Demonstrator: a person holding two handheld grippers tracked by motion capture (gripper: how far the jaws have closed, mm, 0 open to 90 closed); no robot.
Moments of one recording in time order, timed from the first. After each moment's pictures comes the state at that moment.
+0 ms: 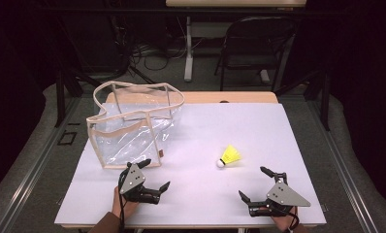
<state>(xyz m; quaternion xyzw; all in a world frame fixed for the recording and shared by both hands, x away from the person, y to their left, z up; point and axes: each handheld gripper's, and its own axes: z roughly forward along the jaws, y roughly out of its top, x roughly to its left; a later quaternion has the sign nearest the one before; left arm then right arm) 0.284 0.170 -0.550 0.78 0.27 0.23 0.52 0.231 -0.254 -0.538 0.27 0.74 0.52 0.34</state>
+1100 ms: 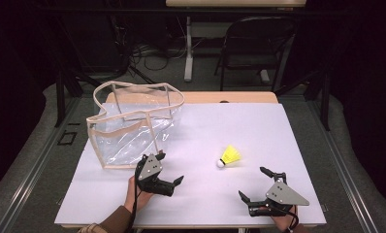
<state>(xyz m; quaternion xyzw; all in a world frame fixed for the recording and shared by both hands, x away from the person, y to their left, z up) 0.308 0.131 -0.539 0.80 0.26 0.19 0.50 0.232 -0.254 -0.539 0.27 0.75 0.51 0.33</state>
